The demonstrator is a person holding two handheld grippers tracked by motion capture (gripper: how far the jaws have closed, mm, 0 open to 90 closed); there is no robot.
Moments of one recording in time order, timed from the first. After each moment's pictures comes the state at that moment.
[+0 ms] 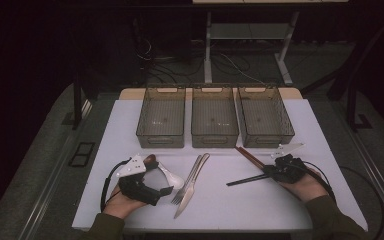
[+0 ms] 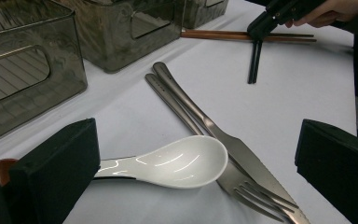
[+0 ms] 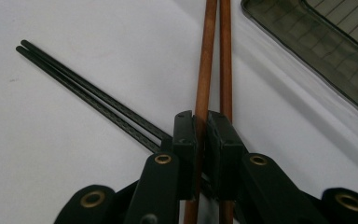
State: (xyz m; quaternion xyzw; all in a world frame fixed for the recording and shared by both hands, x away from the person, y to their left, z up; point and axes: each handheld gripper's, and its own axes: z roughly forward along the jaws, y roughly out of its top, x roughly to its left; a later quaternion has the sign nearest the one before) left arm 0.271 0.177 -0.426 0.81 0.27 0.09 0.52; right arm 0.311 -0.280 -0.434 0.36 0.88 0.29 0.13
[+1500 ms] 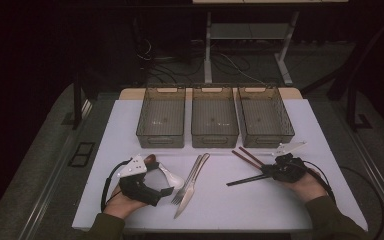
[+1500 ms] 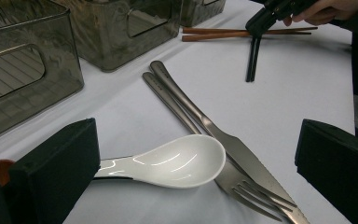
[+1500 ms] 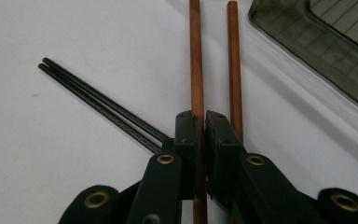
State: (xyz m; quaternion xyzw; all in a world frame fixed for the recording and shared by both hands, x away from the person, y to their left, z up) left arm 0.271 0.176 -0.426 0.81 0.27 0.08 0.51; right arm 0.311 -0.280 -0.431 0.37 0.87 0.31 0.10
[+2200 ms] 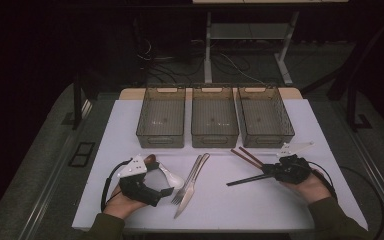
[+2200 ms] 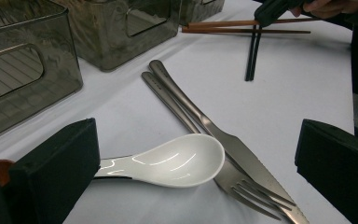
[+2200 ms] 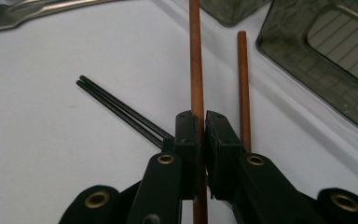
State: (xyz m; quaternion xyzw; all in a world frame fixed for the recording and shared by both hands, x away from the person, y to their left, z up) left arm 0.271 0.176 -0.426 0.81 0.26 0.08 0.51; right arm 0.300 -0.283 -0.416 0.35 0.86 0.35 0.10
